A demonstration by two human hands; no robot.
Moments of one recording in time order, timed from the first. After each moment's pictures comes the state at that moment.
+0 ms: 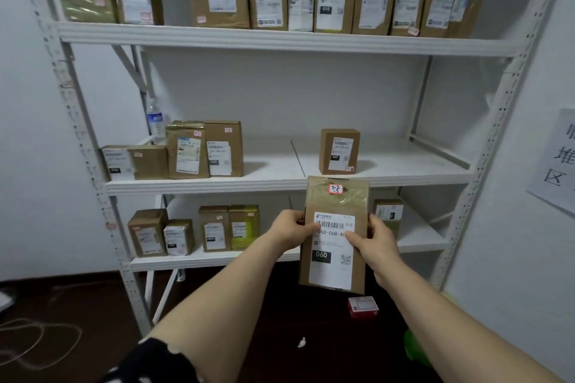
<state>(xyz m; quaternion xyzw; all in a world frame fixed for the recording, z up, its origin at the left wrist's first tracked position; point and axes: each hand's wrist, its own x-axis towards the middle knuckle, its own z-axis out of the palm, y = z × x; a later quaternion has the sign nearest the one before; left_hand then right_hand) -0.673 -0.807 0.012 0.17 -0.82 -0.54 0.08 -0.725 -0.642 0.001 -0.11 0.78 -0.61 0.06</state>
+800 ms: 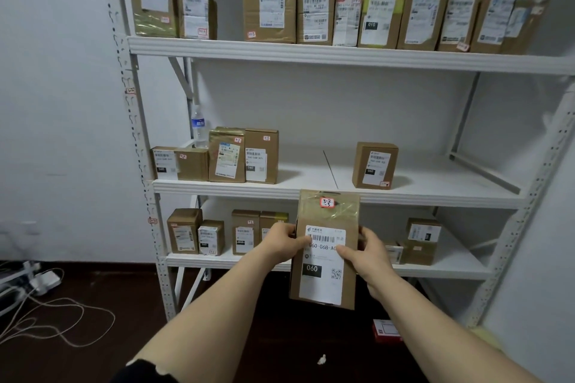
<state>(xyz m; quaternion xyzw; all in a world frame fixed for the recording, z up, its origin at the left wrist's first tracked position) -0.622 -0.864 0.010 0.22 -0.80 -0.54 0.11 -0.707 -0.709 -0.008 -0.14 0.77 -0.61 0.13</state>
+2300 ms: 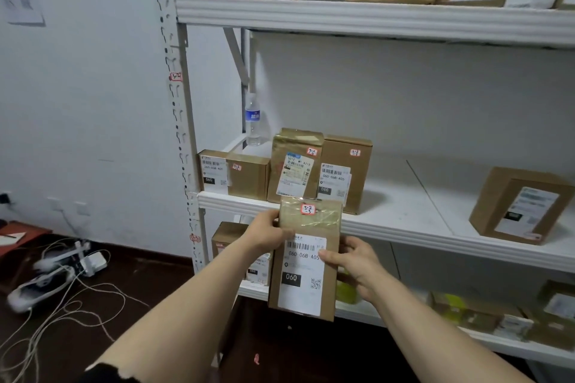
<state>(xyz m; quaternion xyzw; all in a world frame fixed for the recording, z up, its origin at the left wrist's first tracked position) -0.668 -1.168 0.010 0.32 -0.77 -0.53 0.15 -0.795 -1.028 -0.036 -0.17 0.69 -0.62 0.33</state>
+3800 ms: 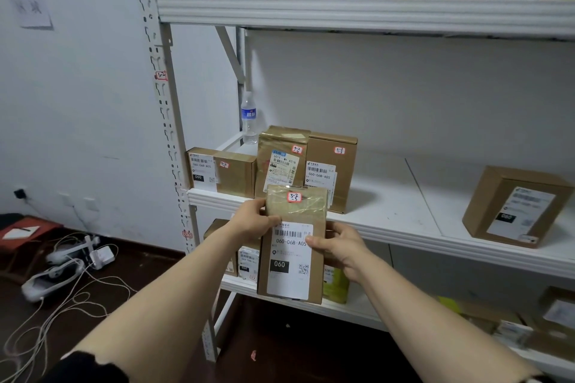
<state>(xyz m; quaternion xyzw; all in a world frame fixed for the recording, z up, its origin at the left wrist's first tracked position) -0.693 -1.149 0.028 0.36 -0.77 -0.49 0.16 -0.837 -1.026 -0.023 -0.22 0.67 -0.60 0.37</state>
